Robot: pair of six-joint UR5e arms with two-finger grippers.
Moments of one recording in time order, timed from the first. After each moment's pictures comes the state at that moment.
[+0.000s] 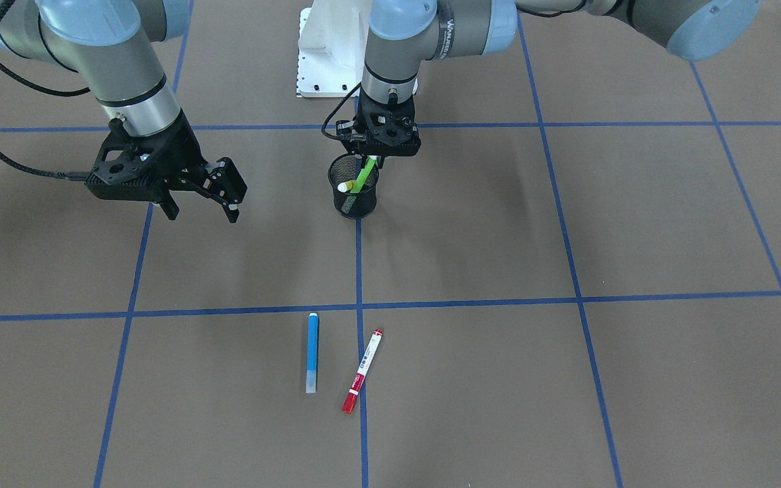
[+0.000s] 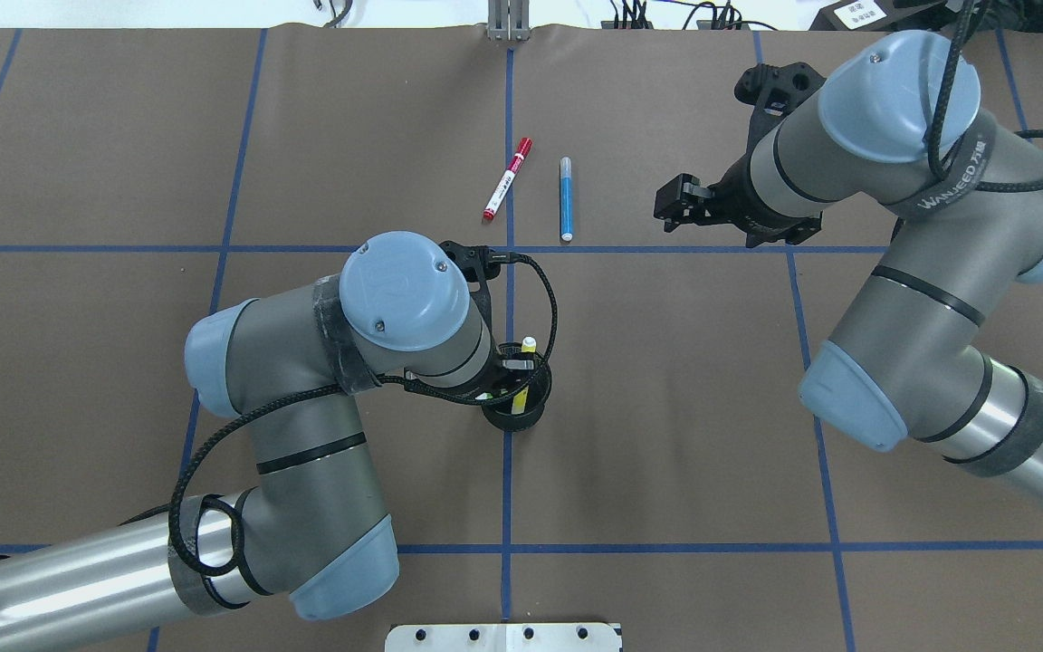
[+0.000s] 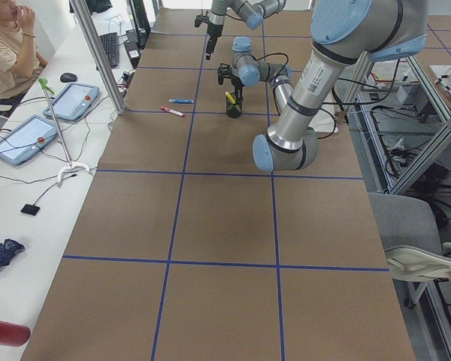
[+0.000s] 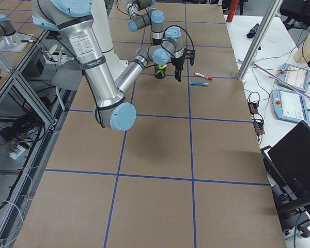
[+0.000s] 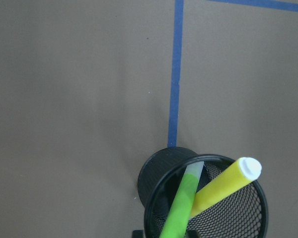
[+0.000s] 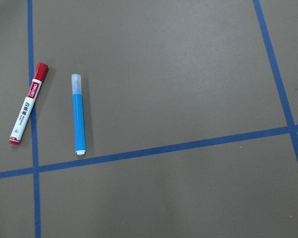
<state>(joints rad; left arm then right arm) -0.43 -2.32 -1.74 -1.56 -1.85 -1.35 0.77 -1.10 1.92 -1.55 1.91 1.23</state>
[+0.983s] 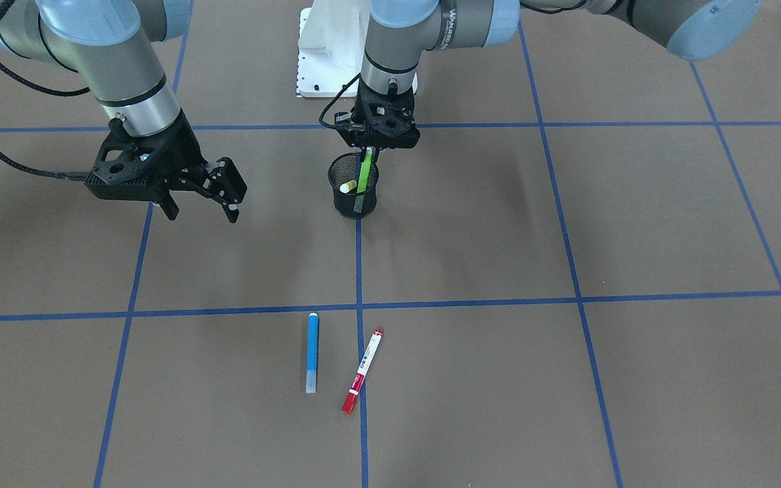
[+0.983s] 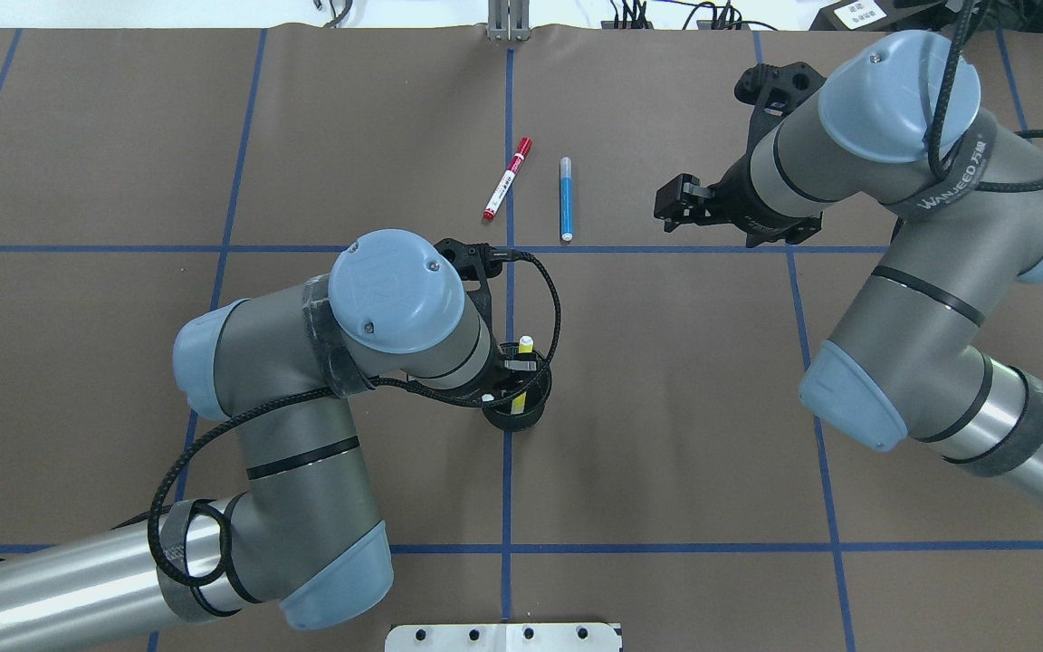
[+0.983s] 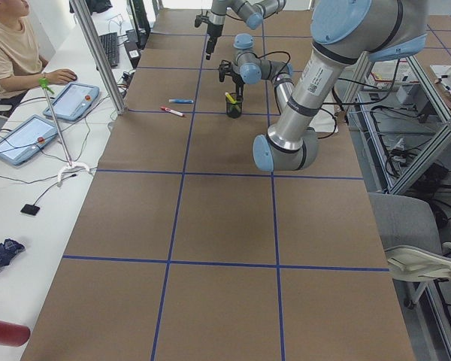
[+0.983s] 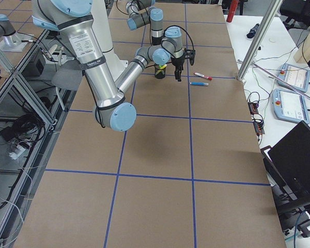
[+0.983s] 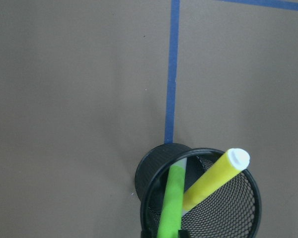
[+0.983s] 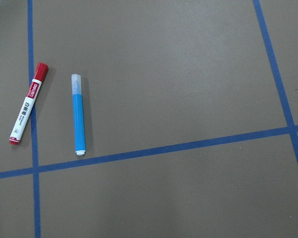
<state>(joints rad) -0.43 -2.31 -1.78 -1.56 -1.85 -1.35 0.77 -1.10 1.92 -1.55 1.91 1.23</state>
